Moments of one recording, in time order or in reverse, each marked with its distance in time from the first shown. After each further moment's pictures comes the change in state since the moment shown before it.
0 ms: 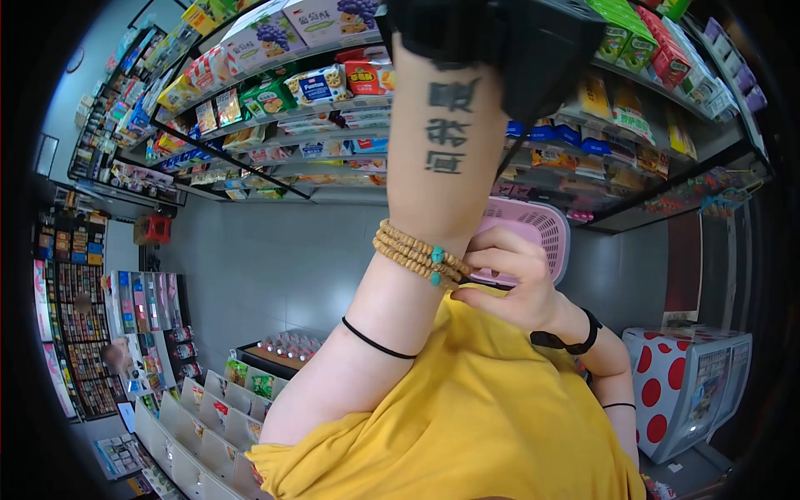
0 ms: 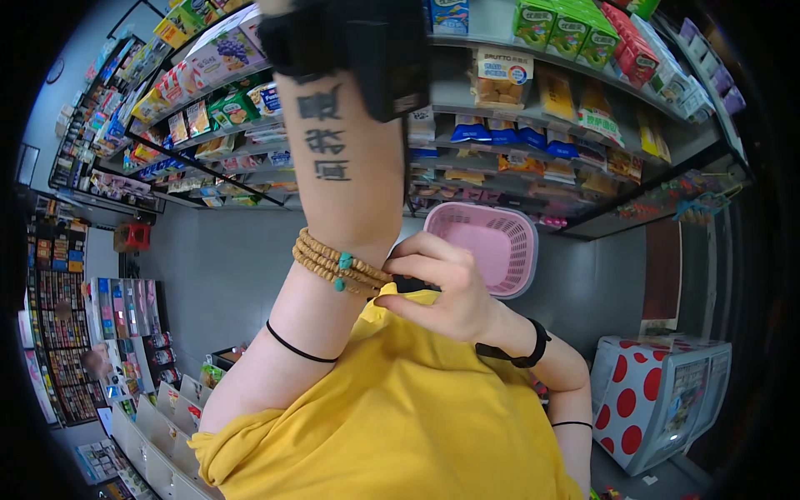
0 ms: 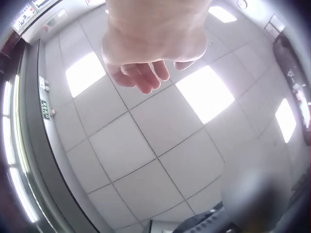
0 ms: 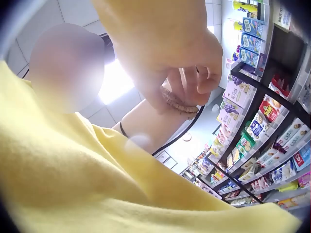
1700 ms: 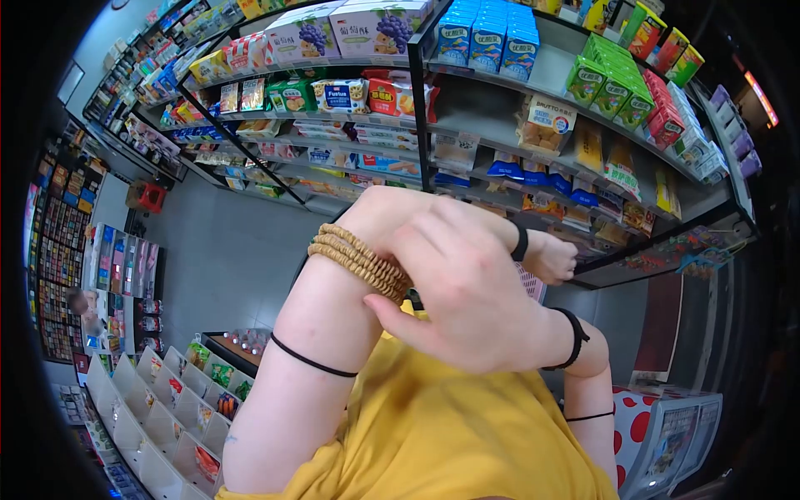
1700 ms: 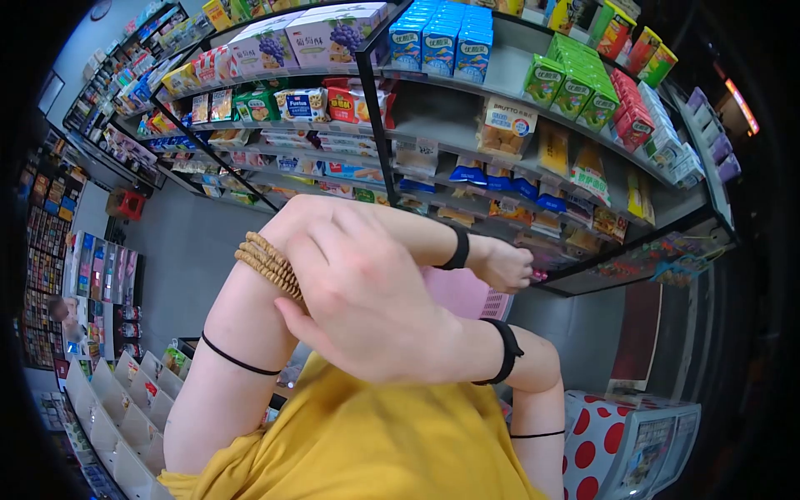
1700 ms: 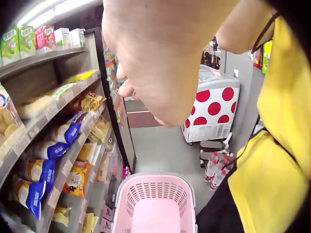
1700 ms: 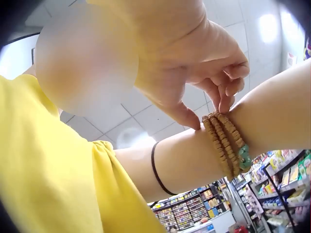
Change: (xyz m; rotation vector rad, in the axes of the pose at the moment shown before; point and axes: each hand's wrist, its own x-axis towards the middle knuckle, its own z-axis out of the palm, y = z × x) left_hand -0.063 0.029 0.143 0.674 -1.290 1.959; right_hand 0.069 -0.100 0.002 -0.303 -0.083 -0.325
